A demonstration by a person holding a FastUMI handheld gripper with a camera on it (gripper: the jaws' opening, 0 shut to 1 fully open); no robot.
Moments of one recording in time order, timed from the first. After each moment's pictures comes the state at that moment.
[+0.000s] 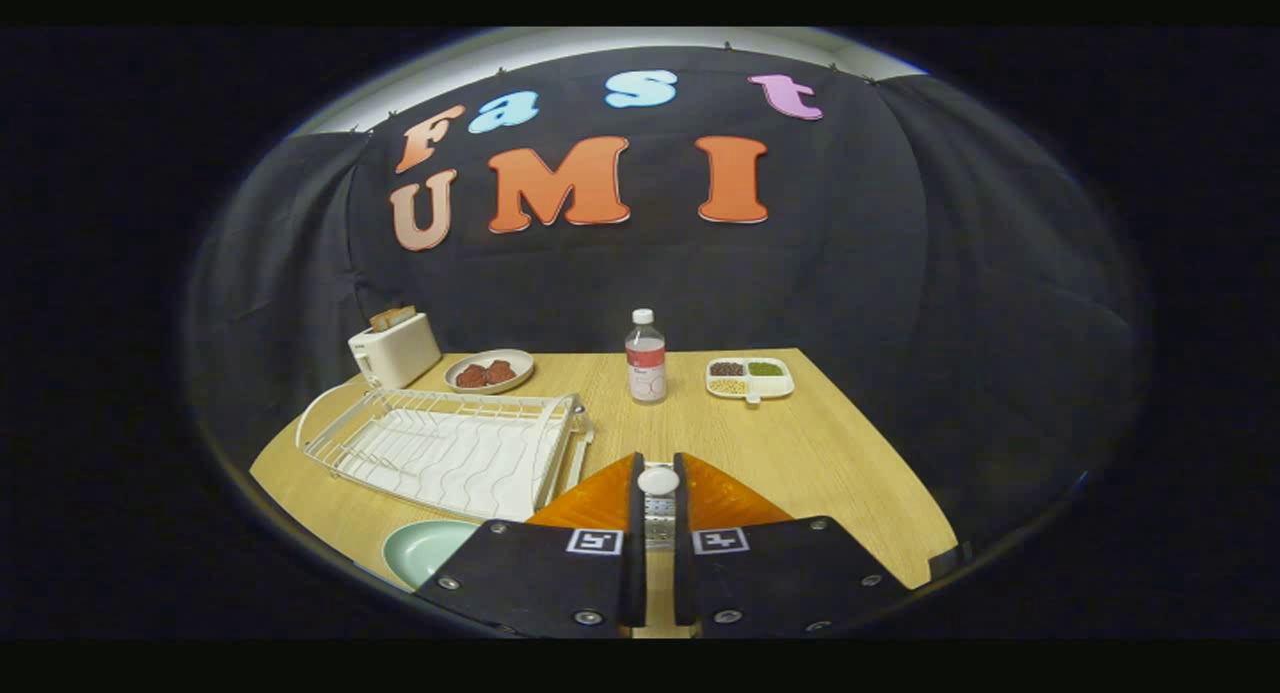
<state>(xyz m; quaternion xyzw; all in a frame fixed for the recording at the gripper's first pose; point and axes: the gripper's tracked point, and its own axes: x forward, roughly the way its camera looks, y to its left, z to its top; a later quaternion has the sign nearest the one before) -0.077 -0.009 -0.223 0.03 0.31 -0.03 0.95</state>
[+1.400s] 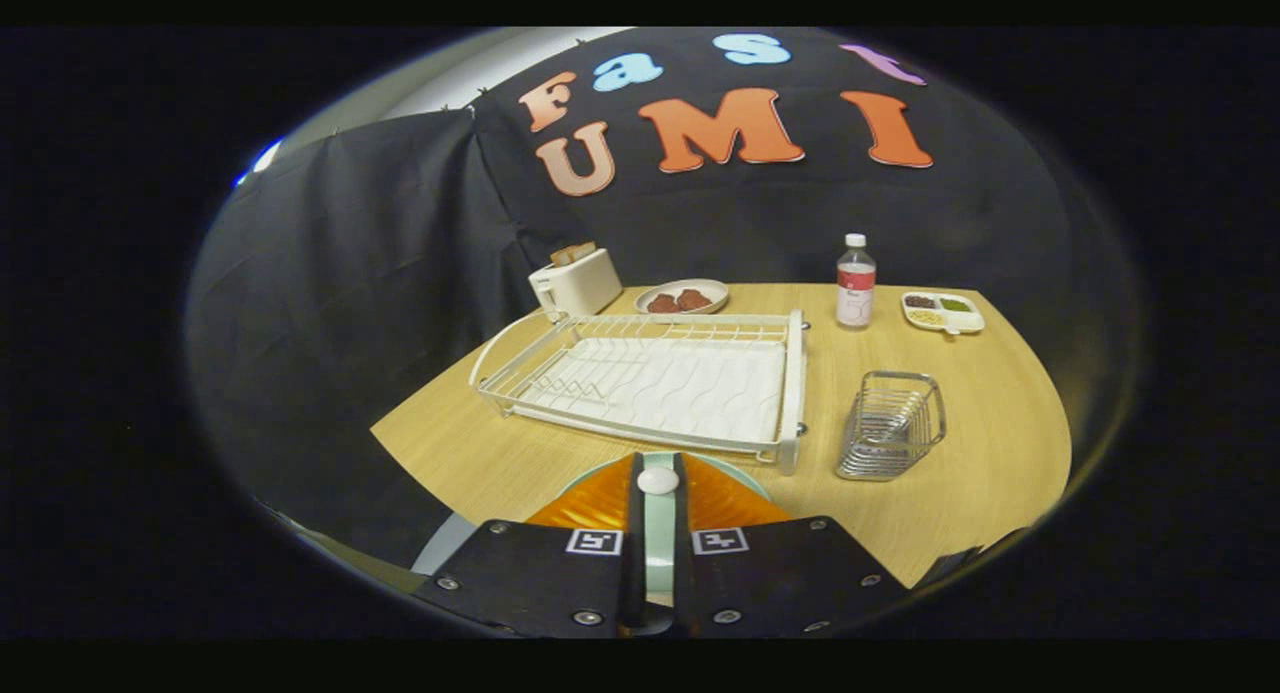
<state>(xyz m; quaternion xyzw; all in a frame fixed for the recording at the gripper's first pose) -0.168 0.174 -0.258 0.10 0.40 0.21 0.89</state>
